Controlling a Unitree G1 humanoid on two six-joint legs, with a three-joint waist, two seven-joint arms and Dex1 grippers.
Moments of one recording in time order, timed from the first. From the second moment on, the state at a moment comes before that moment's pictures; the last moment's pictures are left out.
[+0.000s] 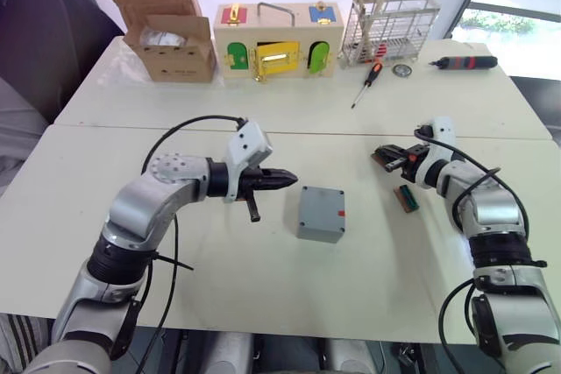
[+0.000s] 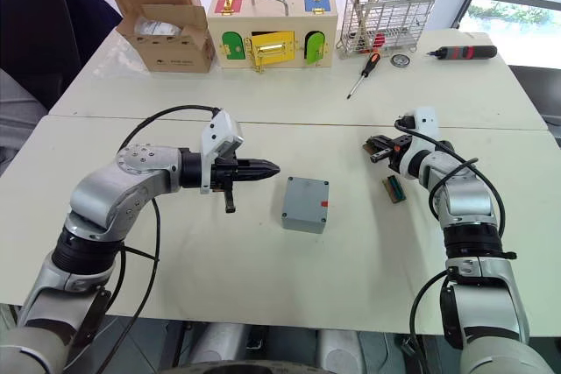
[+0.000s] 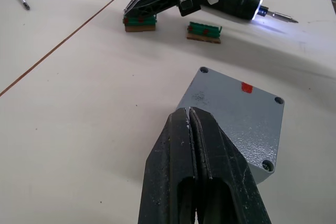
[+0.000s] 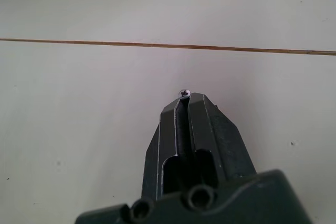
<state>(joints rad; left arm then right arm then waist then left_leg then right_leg) -0.59 0.51 -0.18 -0.32 -0.43 0.84 -0.91 -0.57 -0.59 -0.09 0.36 0.24 0.46 0.63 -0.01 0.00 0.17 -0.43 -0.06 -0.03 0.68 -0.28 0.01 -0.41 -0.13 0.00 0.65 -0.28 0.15</state>
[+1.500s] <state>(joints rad) -0.56 0.50 -0.22 -0.28 -0.43 0.80 -0.89 -0.58 -0.60 -0.09 0.31 0.24 0.53 0.67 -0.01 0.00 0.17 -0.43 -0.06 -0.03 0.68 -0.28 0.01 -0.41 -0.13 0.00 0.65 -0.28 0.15</state>
